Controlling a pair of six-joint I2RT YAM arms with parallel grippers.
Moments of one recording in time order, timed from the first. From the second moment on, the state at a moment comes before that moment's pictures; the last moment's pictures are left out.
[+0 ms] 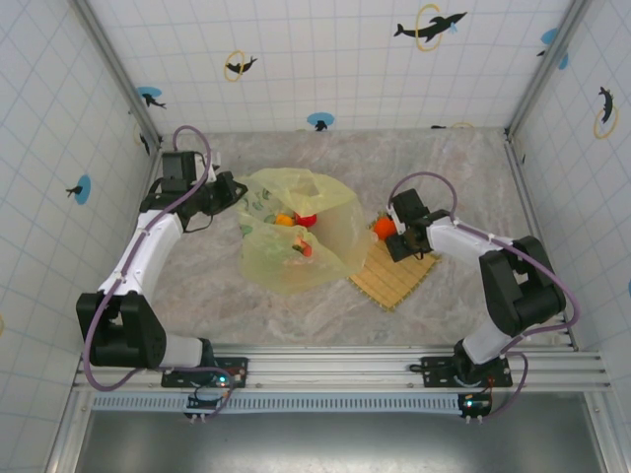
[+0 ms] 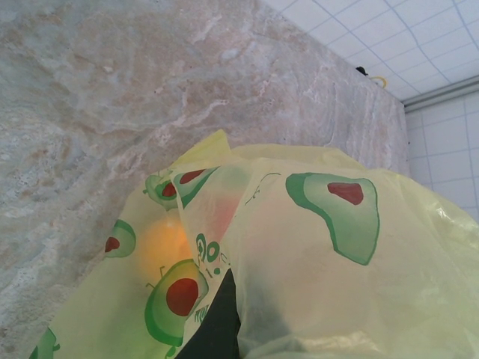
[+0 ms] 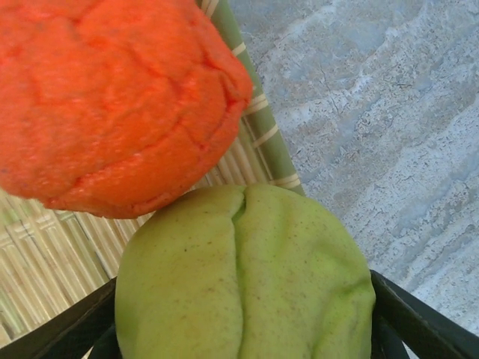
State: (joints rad) left arm -0.07 1.38 1.13 -0.50 0.54 -0.49; right arm 0.44 1.61 0.91 -0.51 0.16 -0.04
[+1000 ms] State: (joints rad) left arm -0.07 1.38 1.10 -0.49 0.56 -0.50; right arm 0.67 1.17 0.99 -0.52 -0.20 0.09
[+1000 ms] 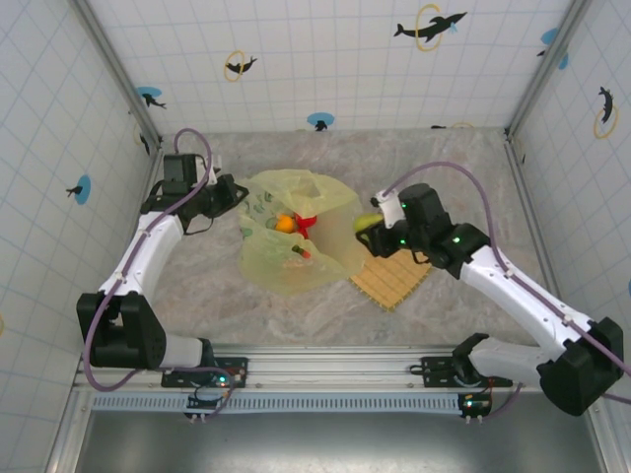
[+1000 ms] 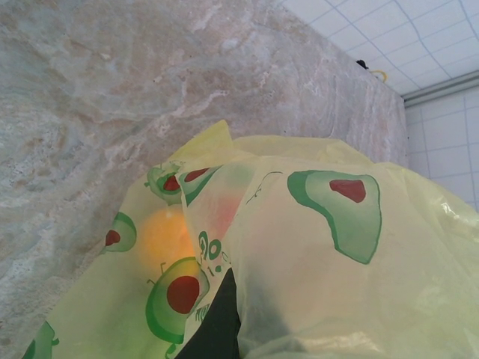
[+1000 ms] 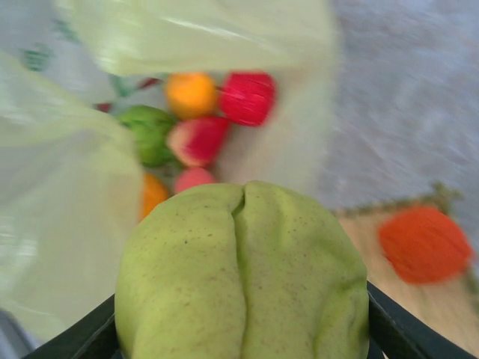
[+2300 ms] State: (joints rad) left arm -0.07 1.36 1.06 -0.45 0.63 -0.54; right arm 0.94 1.79 1.12 0.02 -0.34 0.23
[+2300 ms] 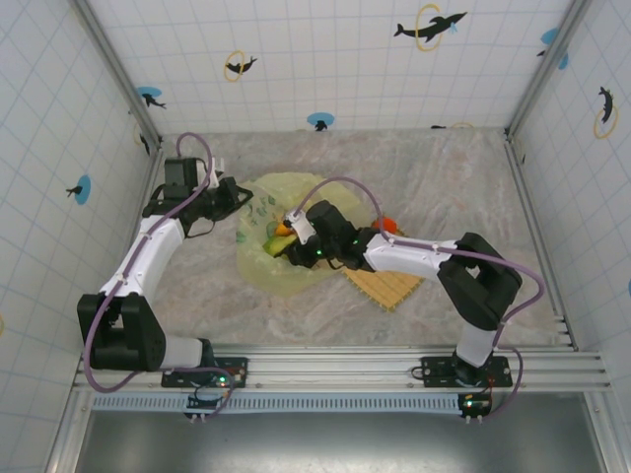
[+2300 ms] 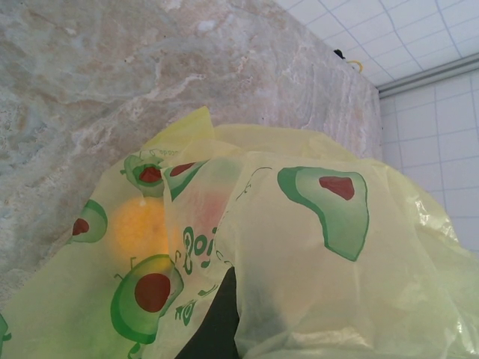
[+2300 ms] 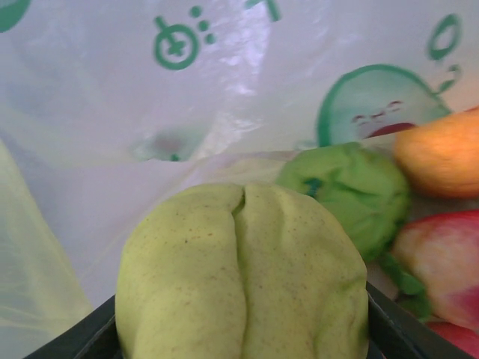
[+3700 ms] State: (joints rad) left arm -0.07 1.35 1.06 -0.44 0.63 -0.55; right arm 0.94 1.94 1.32 -0.09 -0.41 0.21
